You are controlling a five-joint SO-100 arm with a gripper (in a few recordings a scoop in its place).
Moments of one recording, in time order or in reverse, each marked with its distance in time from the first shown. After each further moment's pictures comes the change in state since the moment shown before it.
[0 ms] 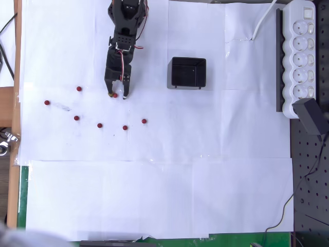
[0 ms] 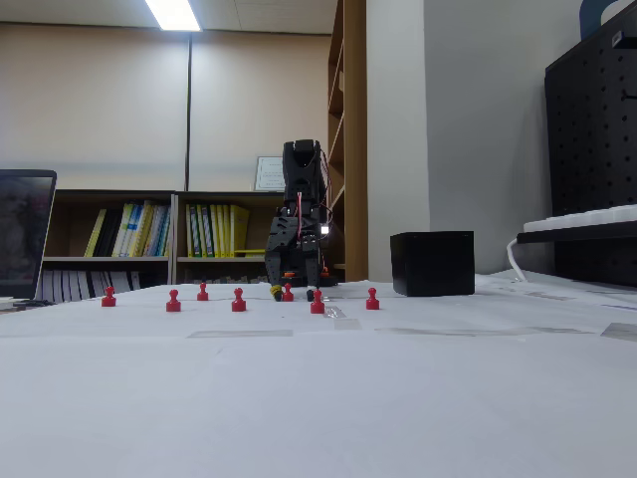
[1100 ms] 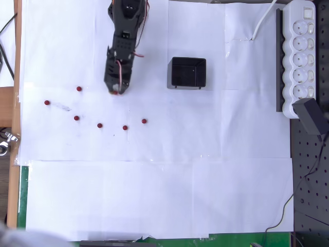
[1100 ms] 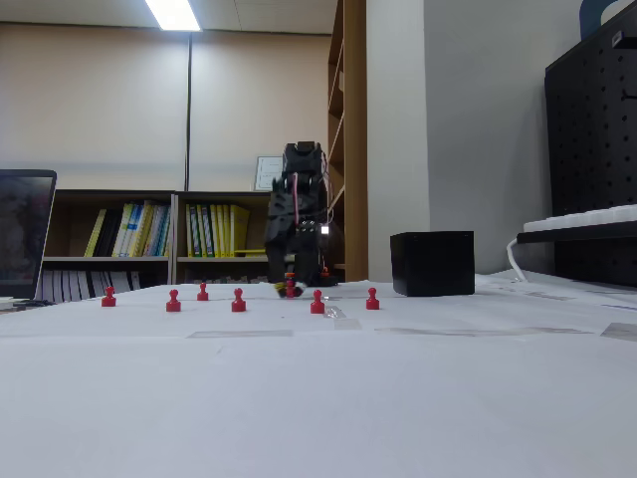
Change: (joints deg) arm -7.3 -7.8 36.4 74.4 -12.0
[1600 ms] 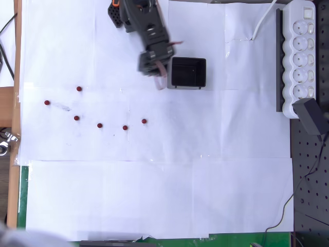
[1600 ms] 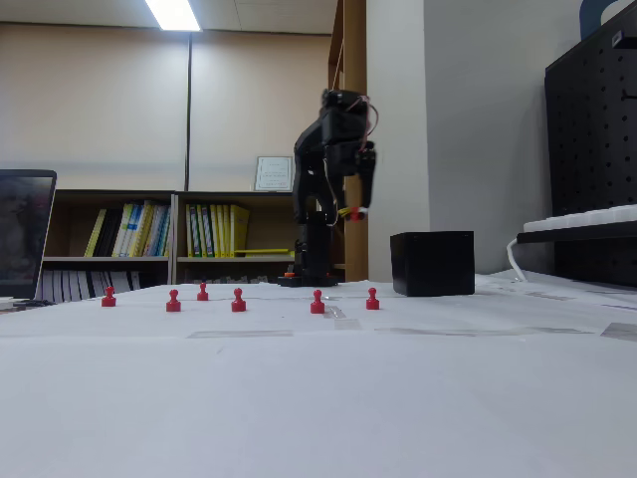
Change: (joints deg) arm -34.4 0.0 40.9 46.6 -22.4
